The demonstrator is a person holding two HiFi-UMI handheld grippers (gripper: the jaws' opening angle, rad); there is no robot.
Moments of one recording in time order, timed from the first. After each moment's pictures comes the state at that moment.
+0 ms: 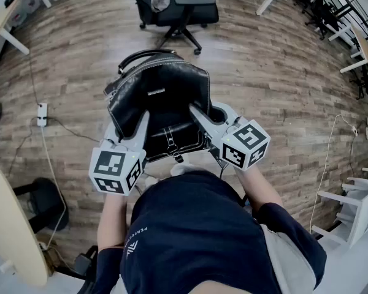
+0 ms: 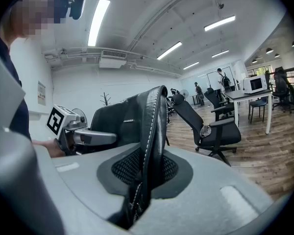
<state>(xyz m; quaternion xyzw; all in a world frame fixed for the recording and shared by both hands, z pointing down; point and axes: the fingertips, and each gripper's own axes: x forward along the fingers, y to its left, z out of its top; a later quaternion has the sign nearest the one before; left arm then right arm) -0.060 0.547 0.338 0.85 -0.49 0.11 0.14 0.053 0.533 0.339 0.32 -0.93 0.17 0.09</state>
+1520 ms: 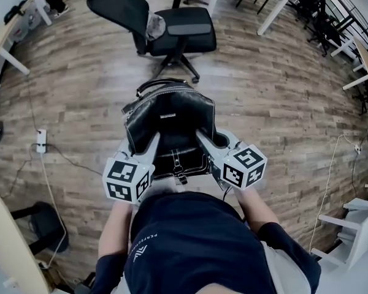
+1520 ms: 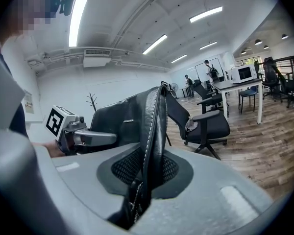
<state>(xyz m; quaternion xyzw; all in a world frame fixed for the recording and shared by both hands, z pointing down) 0.010 0.407 0.377 0.86 -0.45 0.14 0.18 0.125 0.404 0.377 0.35 -0.90 0.22 0.11</state>
